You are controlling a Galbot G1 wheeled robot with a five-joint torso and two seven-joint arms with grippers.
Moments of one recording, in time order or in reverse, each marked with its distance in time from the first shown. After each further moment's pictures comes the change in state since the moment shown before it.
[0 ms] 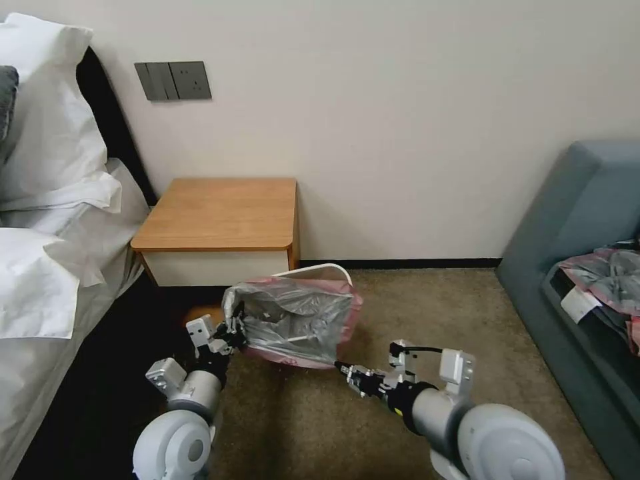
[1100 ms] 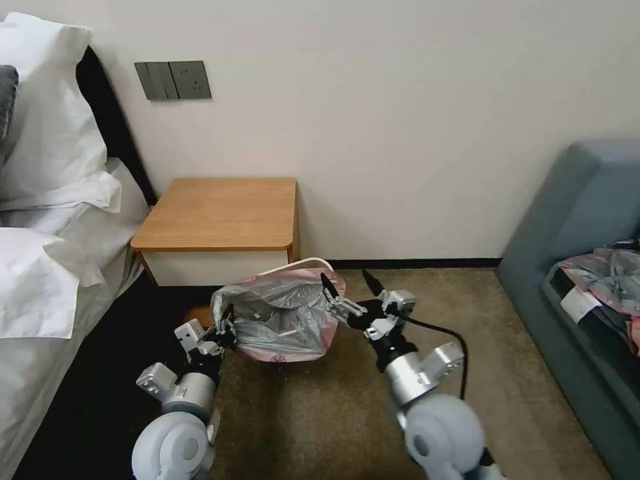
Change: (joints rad) left arm 0.009 -0.013 0.009 0.000 -0.116 -0.066 -0.027; right arm 0.077 0.362 -0.096 -0.357 -0.937 0.623 -0.703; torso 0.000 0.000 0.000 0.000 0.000
